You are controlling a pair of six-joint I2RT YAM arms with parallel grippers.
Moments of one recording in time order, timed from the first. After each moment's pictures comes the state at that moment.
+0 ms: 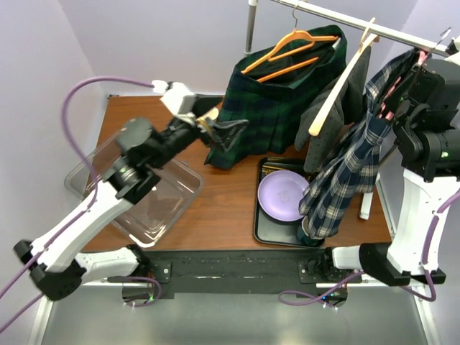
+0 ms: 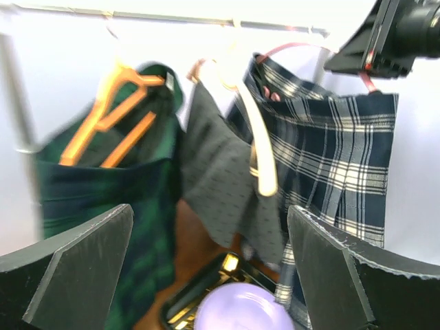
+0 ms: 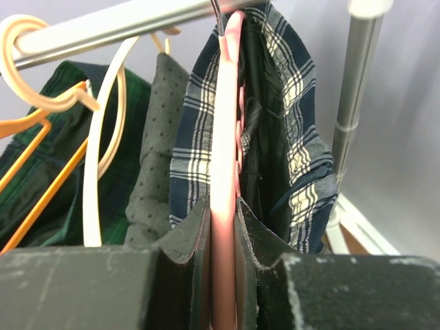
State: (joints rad) left arm -0.78 1.13 1.33 0.08 0.13 -0.15; right arm 0.04 1.34 2.24 -1.12 0.55 0.40
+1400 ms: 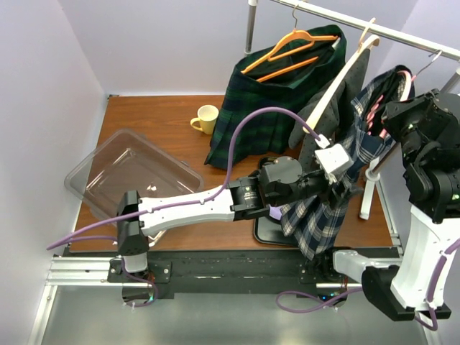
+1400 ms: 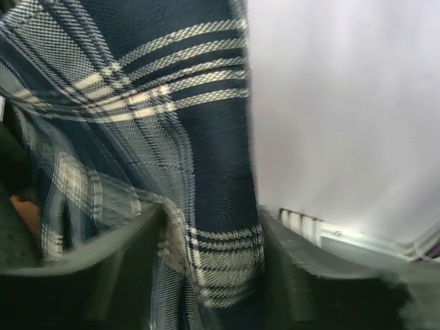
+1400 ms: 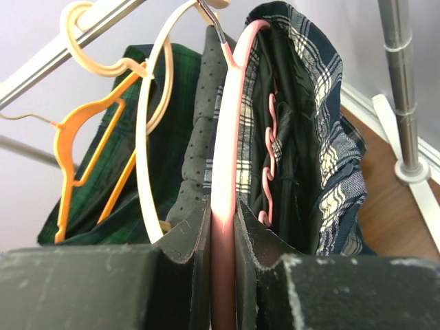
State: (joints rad) left arm -1.34 1.81 1.77 0.14 -0.08 -0.10; right arm 0.03 1.14 2.08 -1.14 0.40 0.69
